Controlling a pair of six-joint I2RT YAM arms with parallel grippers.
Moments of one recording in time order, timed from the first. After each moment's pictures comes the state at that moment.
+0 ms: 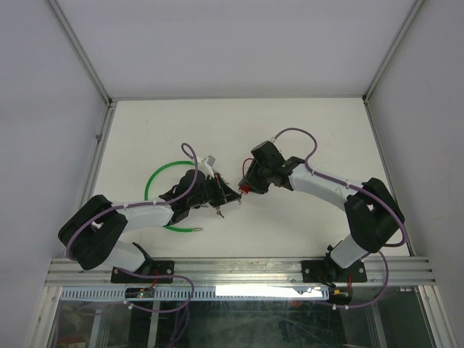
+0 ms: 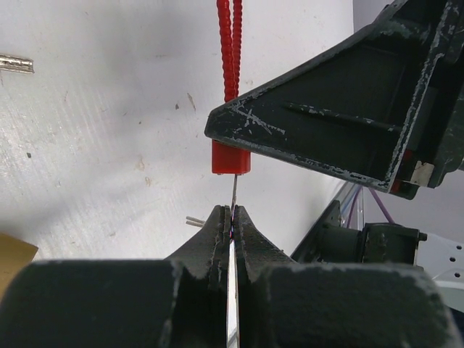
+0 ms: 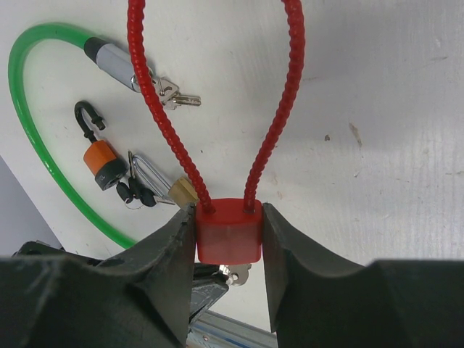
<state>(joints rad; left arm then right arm) -0.74 1.42 0.50 0.50 0.23 -0.99 0.72 1.58 1.02 -0.42 -0.01 1.11</state>
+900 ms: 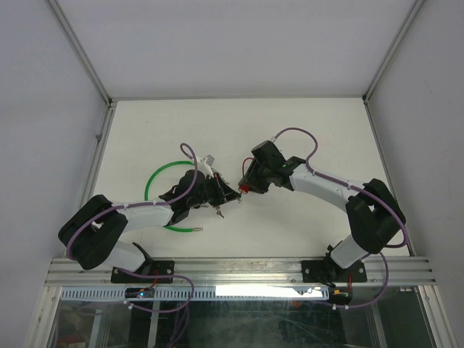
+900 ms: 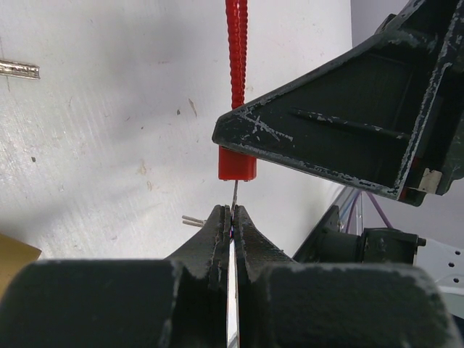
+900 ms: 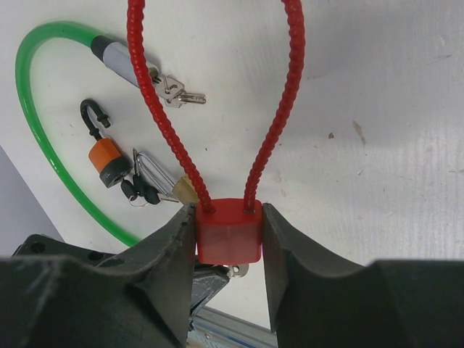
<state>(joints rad) -0.74 1.42 0.49 0.52 0.21 -1.00 0.73 1.57 1.02 -0.42 -0.02 1.11</state>
